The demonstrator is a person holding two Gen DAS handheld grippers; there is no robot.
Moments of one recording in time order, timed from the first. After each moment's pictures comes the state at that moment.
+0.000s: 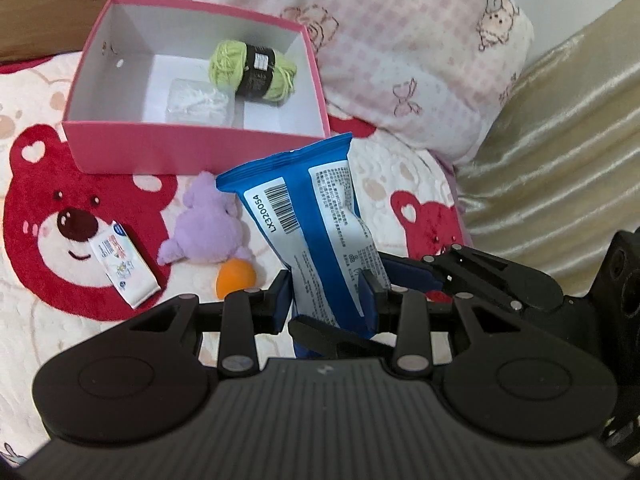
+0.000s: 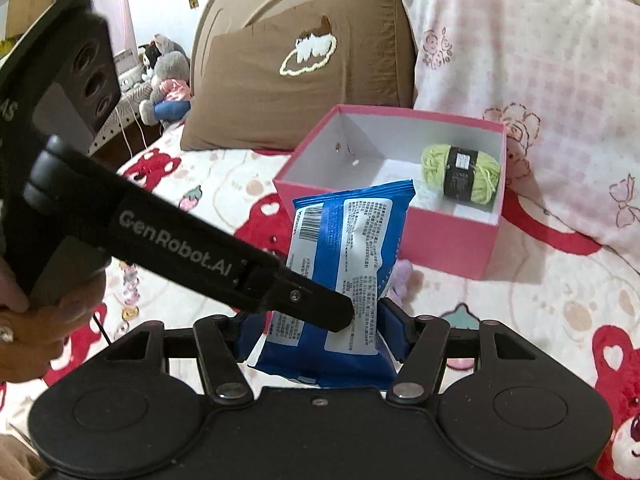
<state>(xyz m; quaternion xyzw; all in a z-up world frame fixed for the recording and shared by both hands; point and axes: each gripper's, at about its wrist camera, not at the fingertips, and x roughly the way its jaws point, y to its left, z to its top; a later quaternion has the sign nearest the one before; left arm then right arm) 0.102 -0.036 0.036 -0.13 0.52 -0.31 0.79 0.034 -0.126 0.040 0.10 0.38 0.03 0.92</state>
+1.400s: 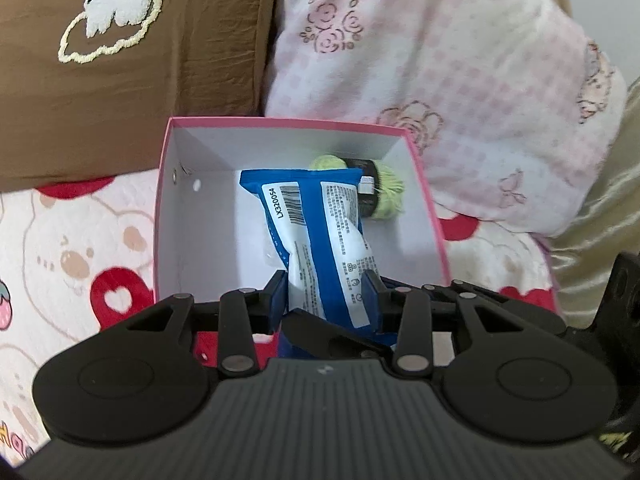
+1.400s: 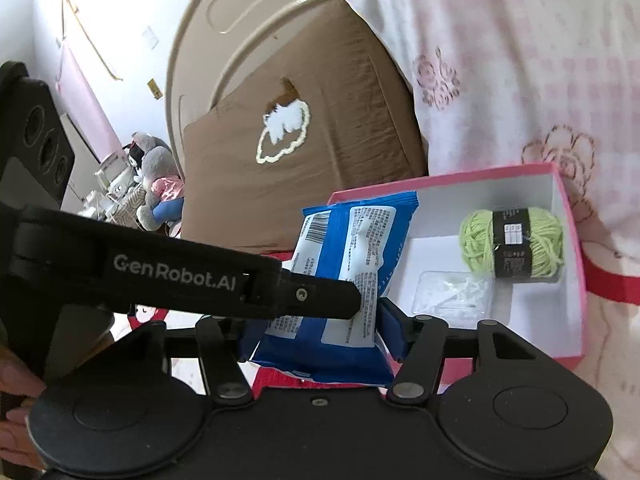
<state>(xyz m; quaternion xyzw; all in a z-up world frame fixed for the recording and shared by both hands) 0.259 -0.029 0.055 -0.04 0.49 -0.21 0.84 0.179 -0.166 0.018 0.25 0.32 0.03 0.91</state>
